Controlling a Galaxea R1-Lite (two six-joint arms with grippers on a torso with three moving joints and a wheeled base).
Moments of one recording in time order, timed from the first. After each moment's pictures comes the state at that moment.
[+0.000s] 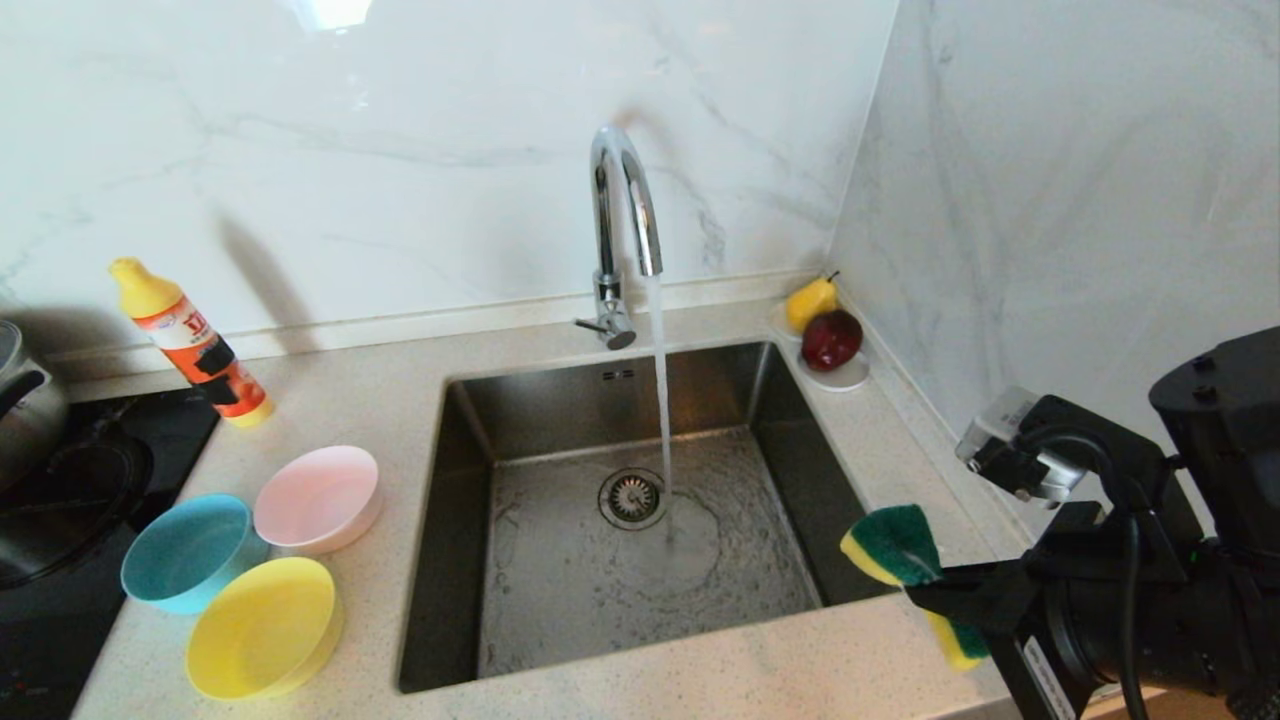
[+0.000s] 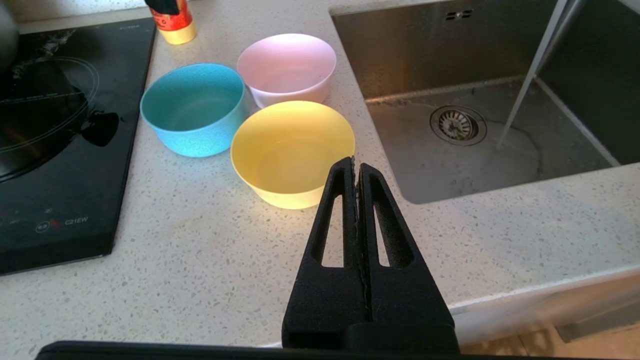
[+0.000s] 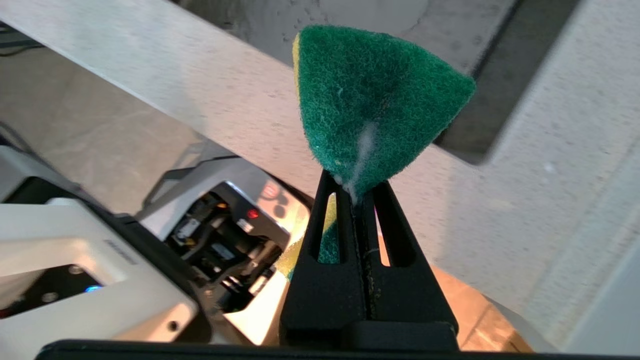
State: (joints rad) left arm 0.00 0.00 0.00 -0.02 -0.03 0.07; right arm 0.81 1.35 -0.95 0.27 -0.13 0.05
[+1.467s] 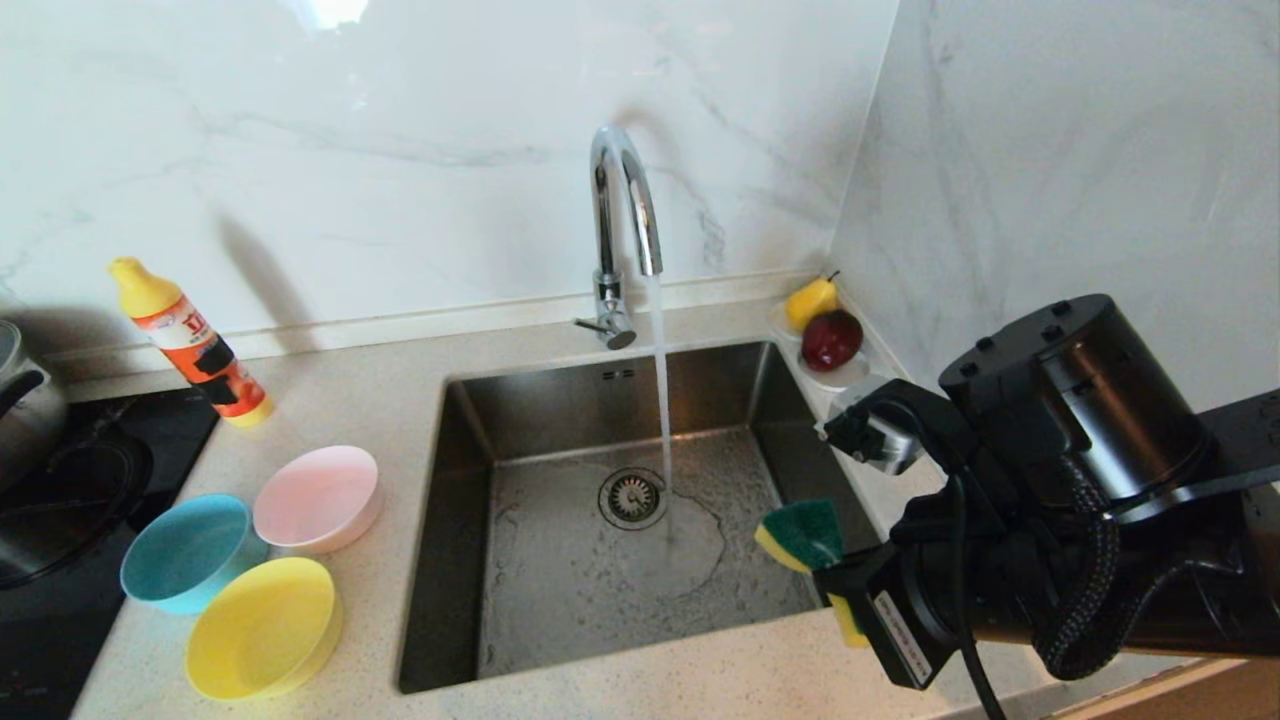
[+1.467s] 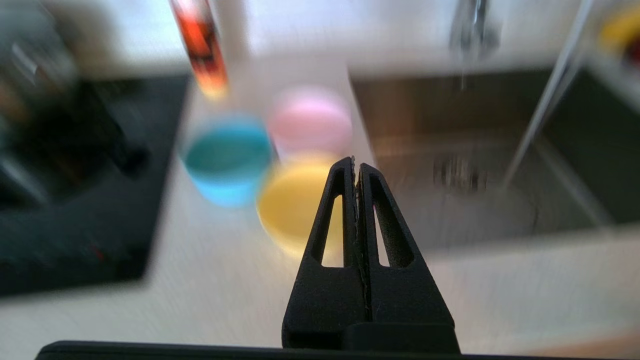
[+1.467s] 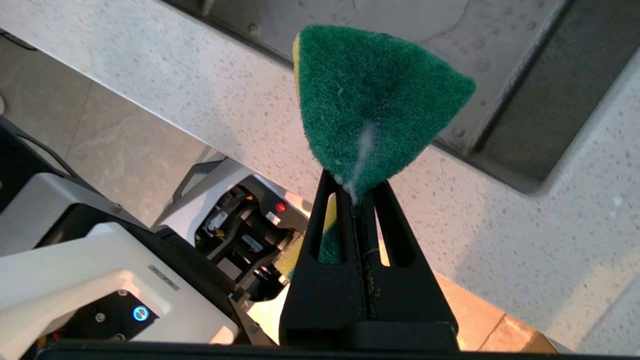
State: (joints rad) left arm 0.00 0.07 -0.26 0.06 0.03 0.03; right arm 0.86 1.55 -1.14 0.34 -0.13 0.15
